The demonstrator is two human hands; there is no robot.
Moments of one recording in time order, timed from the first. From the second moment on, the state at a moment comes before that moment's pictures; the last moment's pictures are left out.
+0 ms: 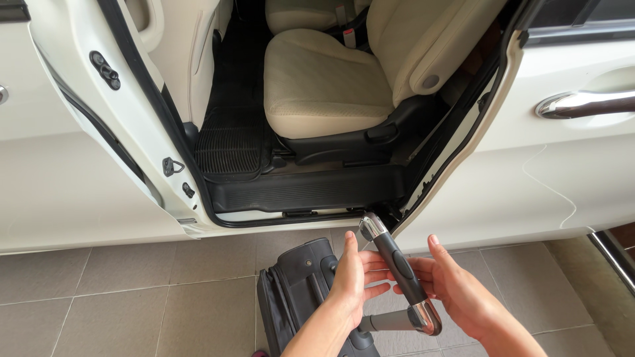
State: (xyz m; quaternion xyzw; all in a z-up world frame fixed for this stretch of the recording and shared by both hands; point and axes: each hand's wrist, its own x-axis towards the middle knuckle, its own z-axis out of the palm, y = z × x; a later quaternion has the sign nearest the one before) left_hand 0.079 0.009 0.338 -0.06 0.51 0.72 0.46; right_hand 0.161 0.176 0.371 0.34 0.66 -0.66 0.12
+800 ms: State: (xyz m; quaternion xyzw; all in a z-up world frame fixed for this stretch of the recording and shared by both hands) left_hand 0.085 0.004 0.414 0.01 0.51 0.74 0.44; right_hand 0.171 0.169 0.450 0.33 0.65 -0.68 0.08
